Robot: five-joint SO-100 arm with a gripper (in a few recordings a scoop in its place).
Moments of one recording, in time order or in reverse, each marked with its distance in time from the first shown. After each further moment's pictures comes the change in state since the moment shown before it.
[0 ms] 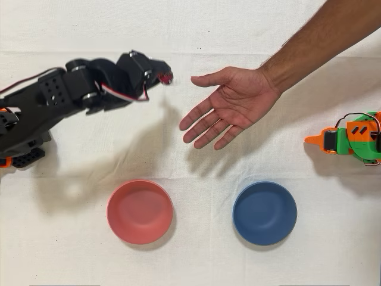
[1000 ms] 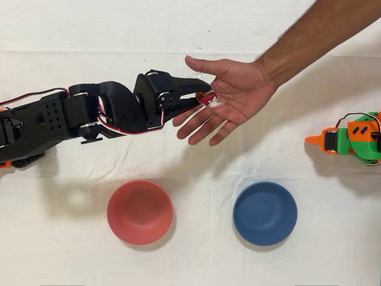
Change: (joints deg) arm 7.8 -6.6 -17.1 -13.4 -13.4
